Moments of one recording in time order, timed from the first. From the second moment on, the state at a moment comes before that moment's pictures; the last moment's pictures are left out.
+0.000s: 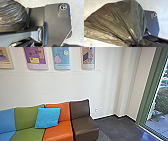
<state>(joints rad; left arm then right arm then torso) 1.38 3.06 -2.79 -0.29 0.24 0.29 -1.60 3.03 -2.71 -0.01 0.06 0.08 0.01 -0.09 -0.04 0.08</state>
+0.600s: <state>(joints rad) 1.38 3.06 -2.79 -0.29 0.24 0.29 -1.60 3.04 -2.72 -0.01 0.06 0.08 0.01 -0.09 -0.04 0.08</state>
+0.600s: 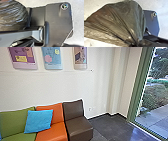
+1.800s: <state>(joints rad) 1.38 3.06 -2.79 -0.29 0.24 0.31 -1.60 3.04 -2.72 -0.01 0.06 0.08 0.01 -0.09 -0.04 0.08</state>
